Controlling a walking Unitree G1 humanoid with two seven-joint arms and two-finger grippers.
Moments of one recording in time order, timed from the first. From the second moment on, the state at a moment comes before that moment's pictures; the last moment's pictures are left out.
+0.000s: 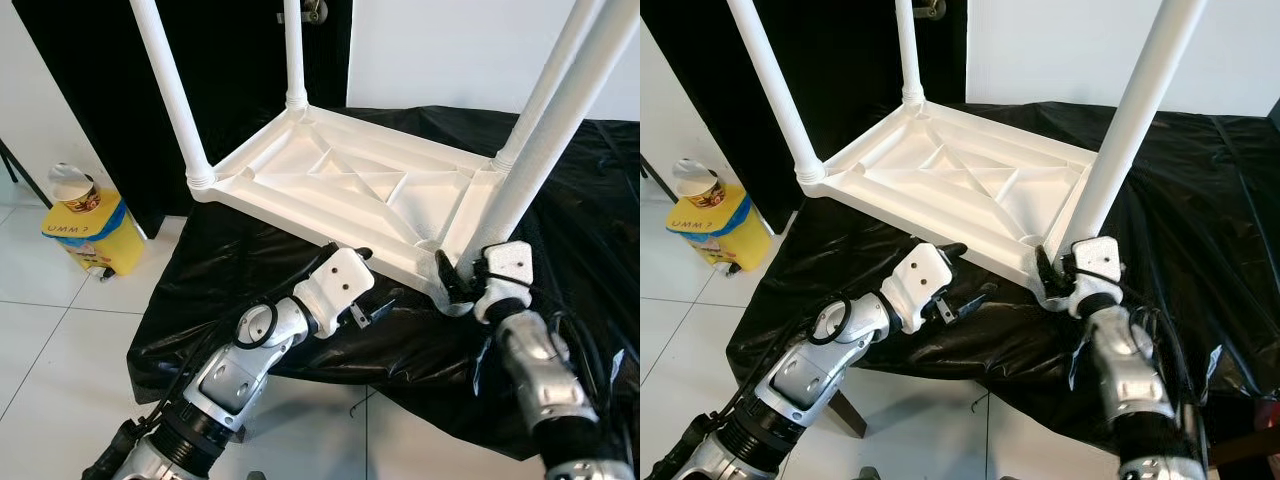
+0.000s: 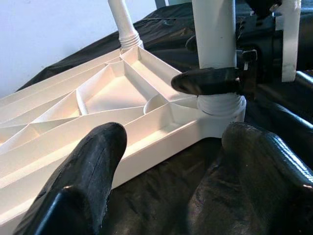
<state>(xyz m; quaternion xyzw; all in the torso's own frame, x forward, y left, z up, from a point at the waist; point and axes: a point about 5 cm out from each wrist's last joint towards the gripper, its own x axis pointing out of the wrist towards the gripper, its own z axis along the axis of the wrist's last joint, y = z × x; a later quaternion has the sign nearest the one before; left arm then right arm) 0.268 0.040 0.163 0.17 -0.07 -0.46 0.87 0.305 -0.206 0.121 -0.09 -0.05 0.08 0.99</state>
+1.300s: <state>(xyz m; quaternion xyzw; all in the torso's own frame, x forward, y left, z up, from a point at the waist) 0.266 0.039 0.161 0.16 -0.05 -0.46 0.87 0.307 -0.187 0.116 -0.03 -0.05 -0.02 1.00</state>
